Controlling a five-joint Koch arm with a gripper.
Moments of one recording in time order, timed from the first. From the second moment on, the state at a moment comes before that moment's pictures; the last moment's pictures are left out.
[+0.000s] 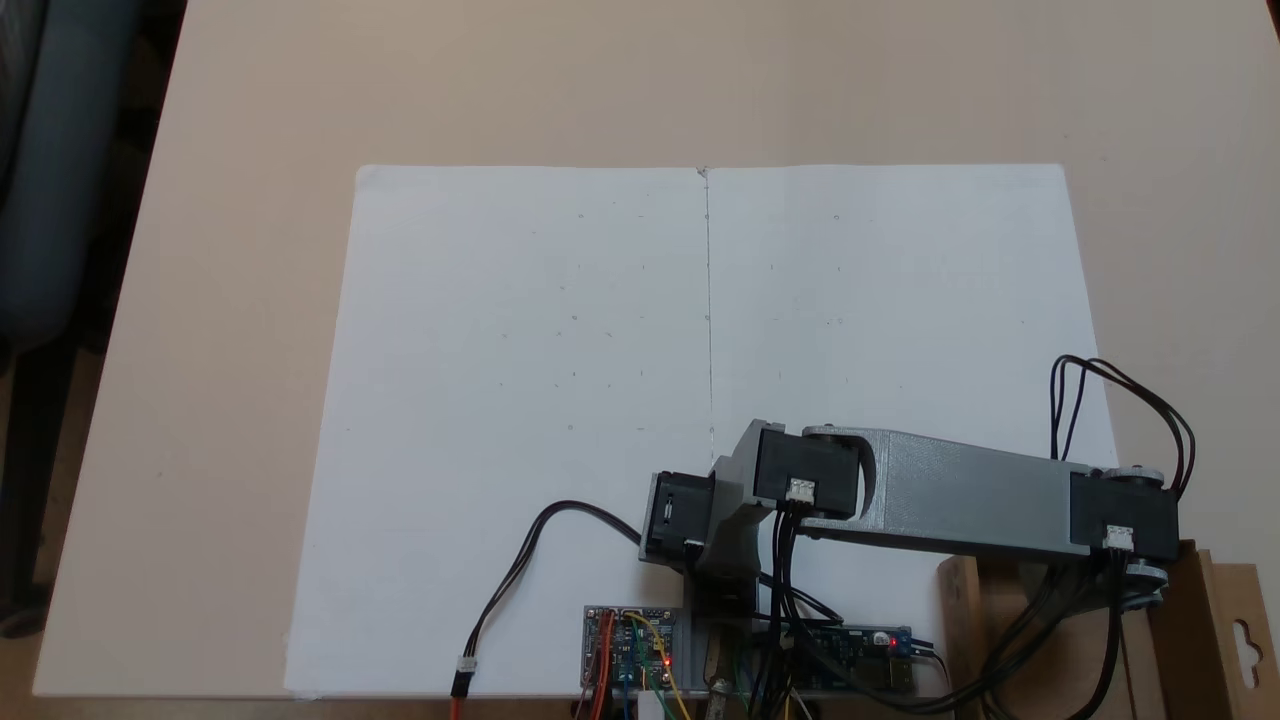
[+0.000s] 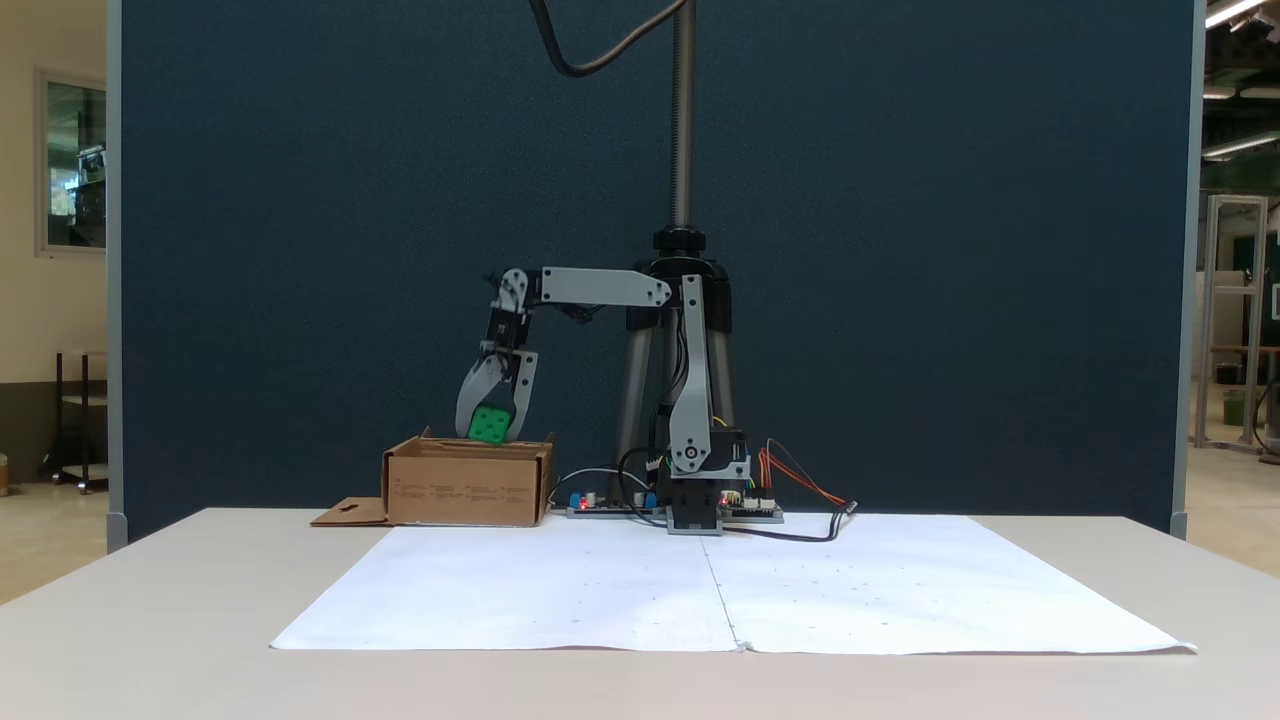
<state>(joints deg) 98.7 85.3 80.9 52.0 -23.4</state>
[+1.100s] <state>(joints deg) 97.0 78.4 71.6 51.3 0.4</state>
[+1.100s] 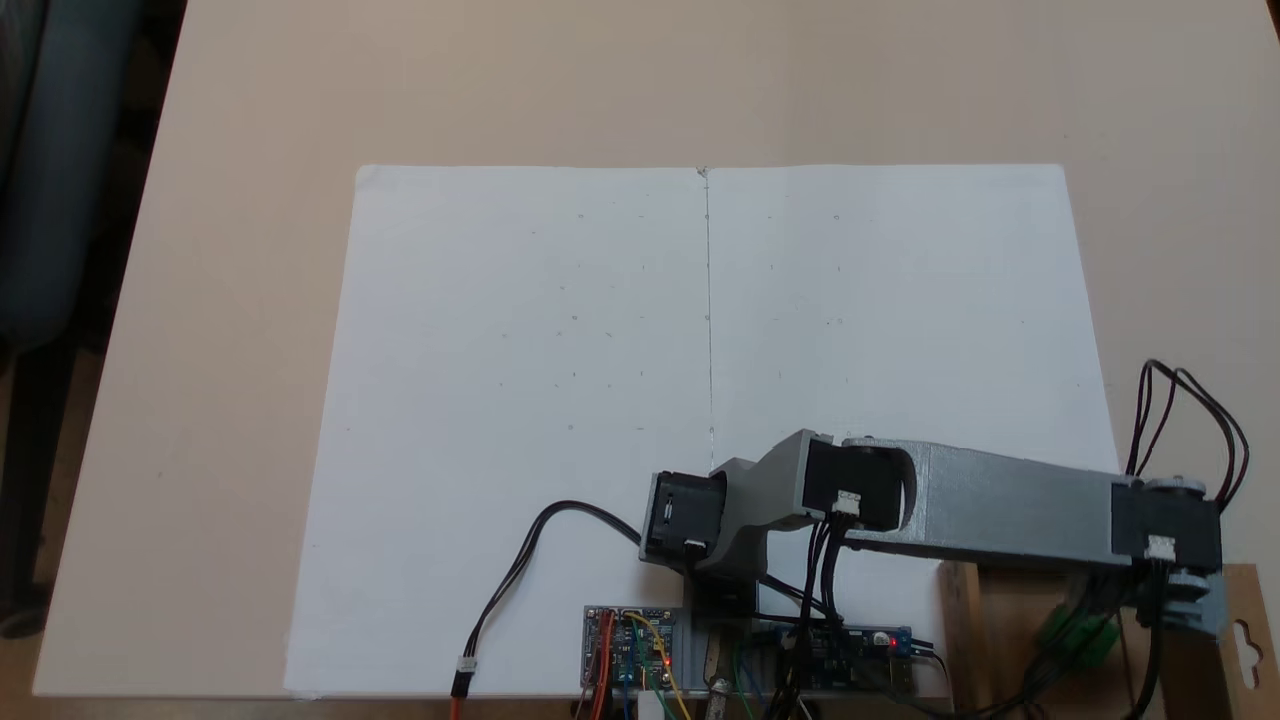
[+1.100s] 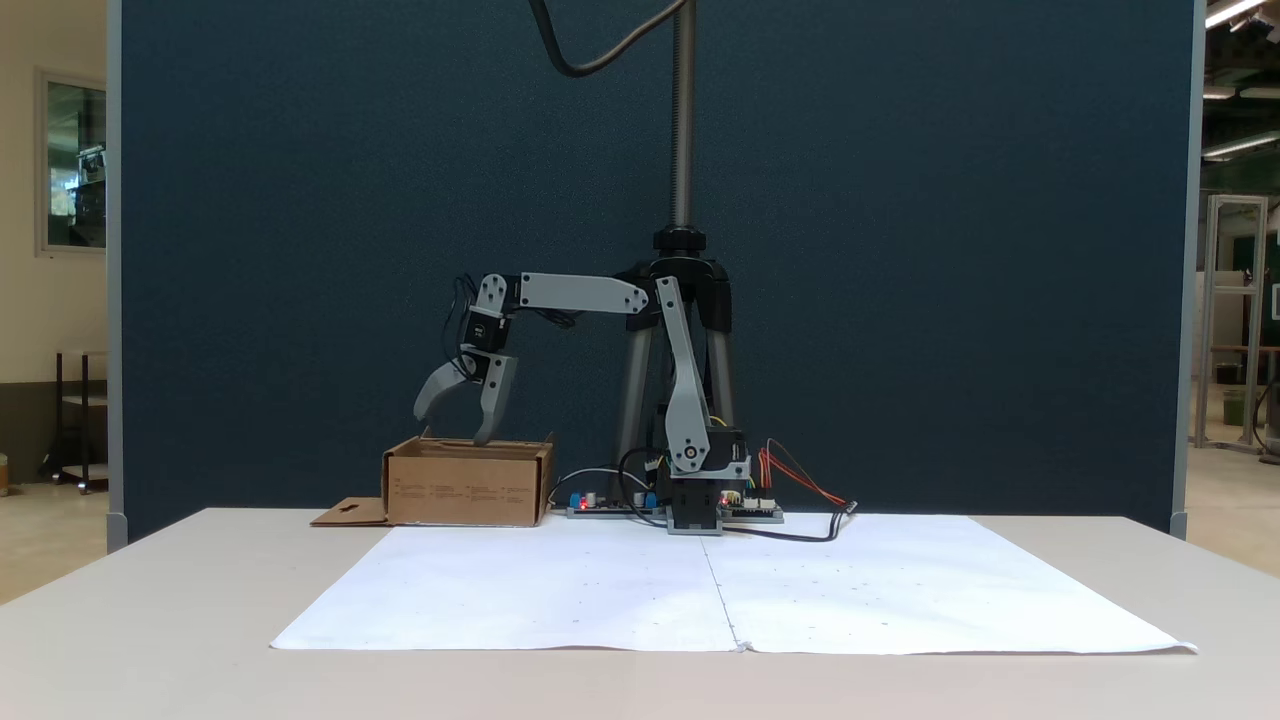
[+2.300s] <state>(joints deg) 5.4 118.9 120.2 -2.8 4.9</state>
